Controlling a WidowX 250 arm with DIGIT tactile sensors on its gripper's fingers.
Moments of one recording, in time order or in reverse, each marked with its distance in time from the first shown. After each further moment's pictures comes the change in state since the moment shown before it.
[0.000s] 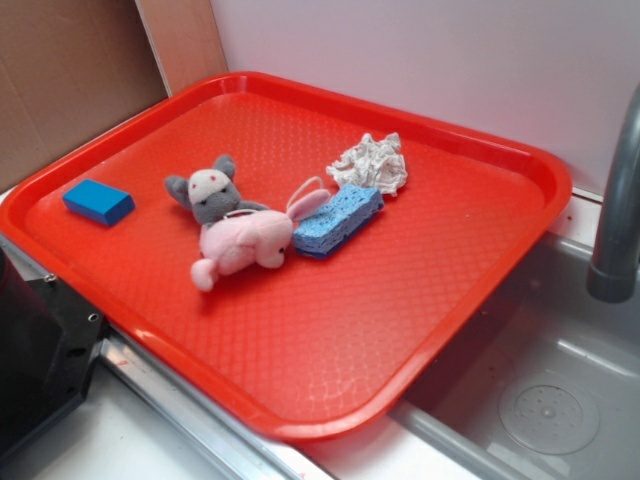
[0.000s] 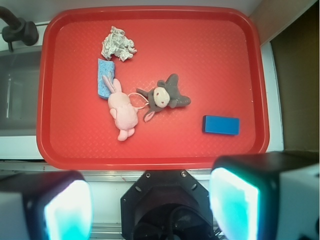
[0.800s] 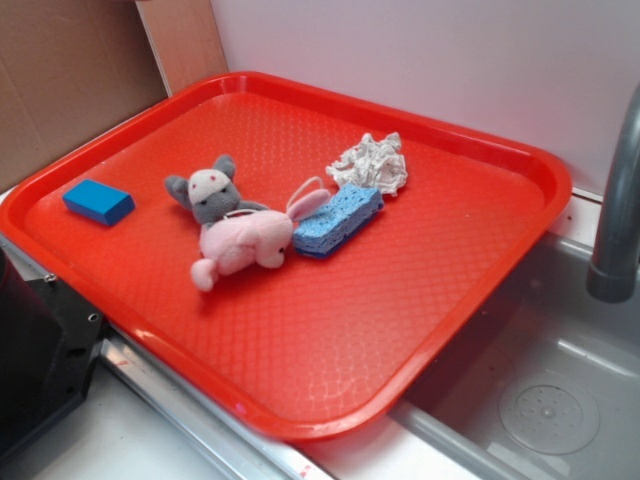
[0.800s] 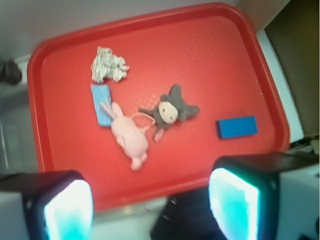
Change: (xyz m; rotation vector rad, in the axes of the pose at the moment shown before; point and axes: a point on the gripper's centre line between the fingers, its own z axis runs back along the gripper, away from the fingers) arm 0.036 -0.020 -0.033 -0.013 -0.085 0.265
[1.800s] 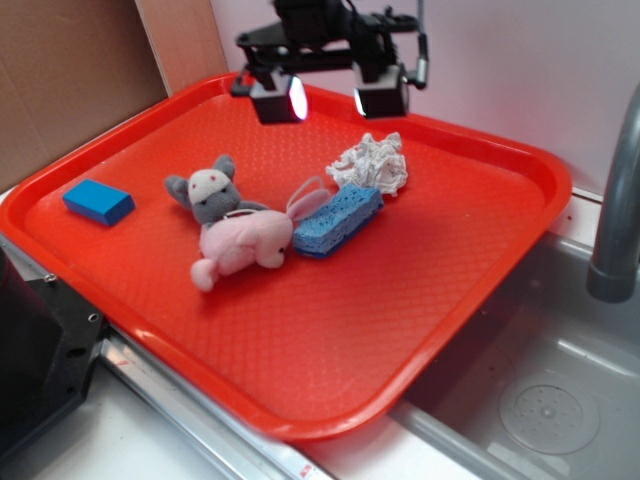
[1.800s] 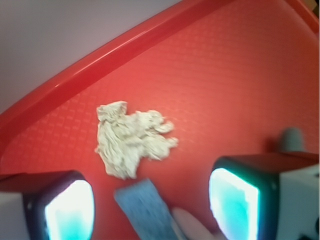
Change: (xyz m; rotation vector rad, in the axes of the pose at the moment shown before) arm 0.083 -0.052 -0.158 0.087 -0.032 0.307
